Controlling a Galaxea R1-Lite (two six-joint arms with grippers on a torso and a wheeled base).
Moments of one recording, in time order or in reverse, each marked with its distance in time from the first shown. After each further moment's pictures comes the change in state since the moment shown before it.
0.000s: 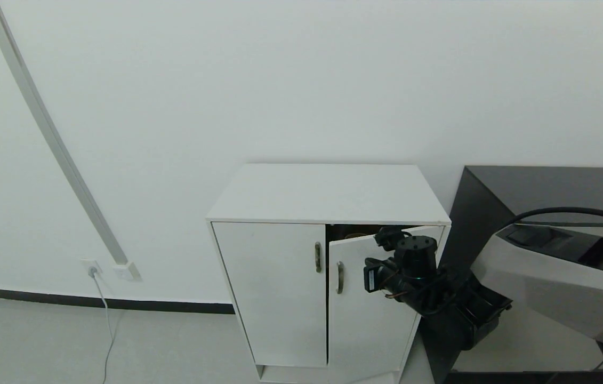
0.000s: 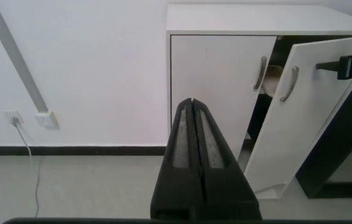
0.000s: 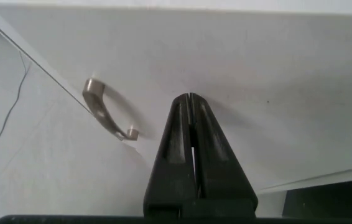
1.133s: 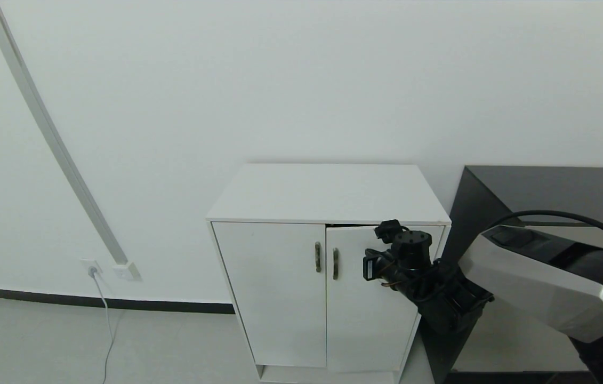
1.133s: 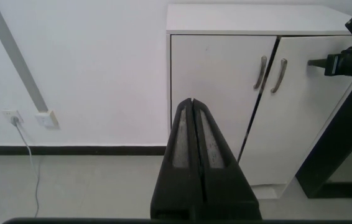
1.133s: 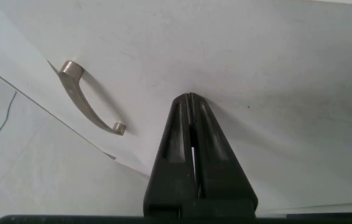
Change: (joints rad) left arm 0.001 0.000 0.001 0.000 0.000 0.000; right arm -0.041 0.097 -0.156 0.006 0.003 0.000
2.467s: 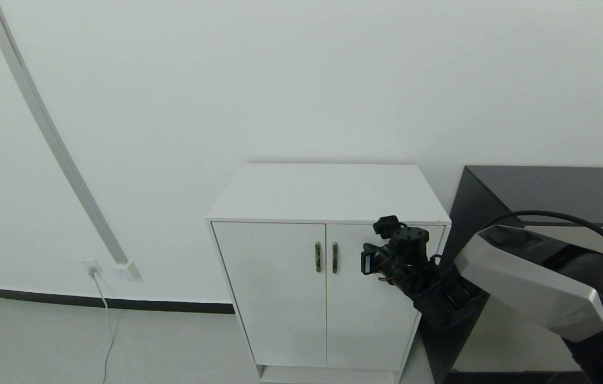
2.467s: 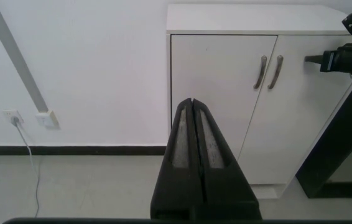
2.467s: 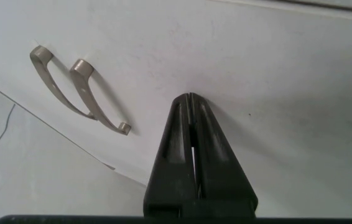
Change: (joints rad) left arm 0.000 0.000 0.000 0.000 0.000 0.000; right arm -0.007 0.031 -0.072 0.003 -0.001 -0.003
